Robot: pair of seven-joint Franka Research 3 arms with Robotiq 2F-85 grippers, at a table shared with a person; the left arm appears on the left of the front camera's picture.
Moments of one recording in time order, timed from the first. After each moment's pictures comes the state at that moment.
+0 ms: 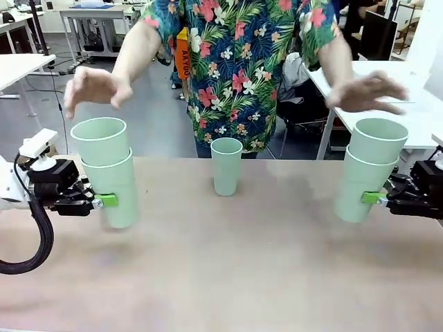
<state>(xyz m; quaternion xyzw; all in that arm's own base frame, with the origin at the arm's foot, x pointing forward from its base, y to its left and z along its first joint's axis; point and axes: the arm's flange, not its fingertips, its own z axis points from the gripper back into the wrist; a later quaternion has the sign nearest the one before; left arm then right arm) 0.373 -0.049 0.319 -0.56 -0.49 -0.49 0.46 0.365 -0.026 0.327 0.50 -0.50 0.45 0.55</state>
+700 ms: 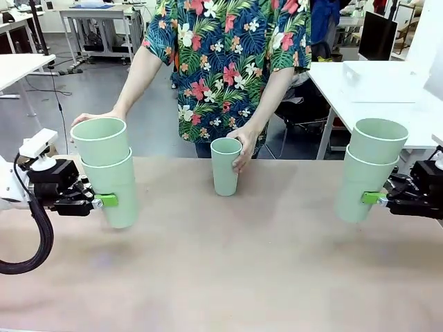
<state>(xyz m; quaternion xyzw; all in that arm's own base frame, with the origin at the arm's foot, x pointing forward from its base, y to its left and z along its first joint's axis) 0.373 -0.049 0.319 -0.56 -0.49 -0.49 0.46 0.365 -0.026 0.327 0.50 -0.50 0.45 0.55</state>
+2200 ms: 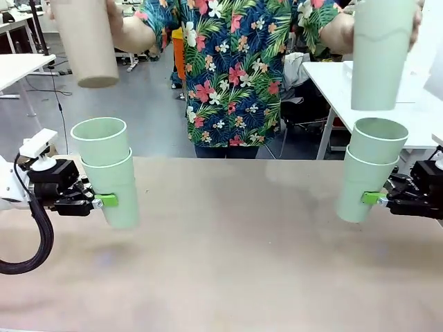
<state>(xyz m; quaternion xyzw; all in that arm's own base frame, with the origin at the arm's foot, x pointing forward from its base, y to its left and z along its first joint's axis) 0.373 -0.049 0.319 -0.56 -0.49 -0.49 0.46 0.365 -0.026 0.327 0.50 -0.50 0.45 0.55</state>
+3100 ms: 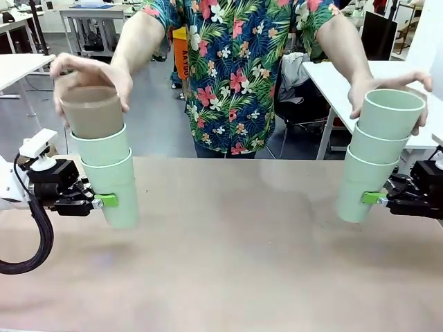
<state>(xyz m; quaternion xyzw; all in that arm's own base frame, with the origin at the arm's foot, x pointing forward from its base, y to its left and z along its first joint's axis) 0.373 -0.049 0.318 -0.56 -0.49 -0.49 0.46 0.365 -0.026 0.327 0.50 -0.50 0.45 0.55</state>
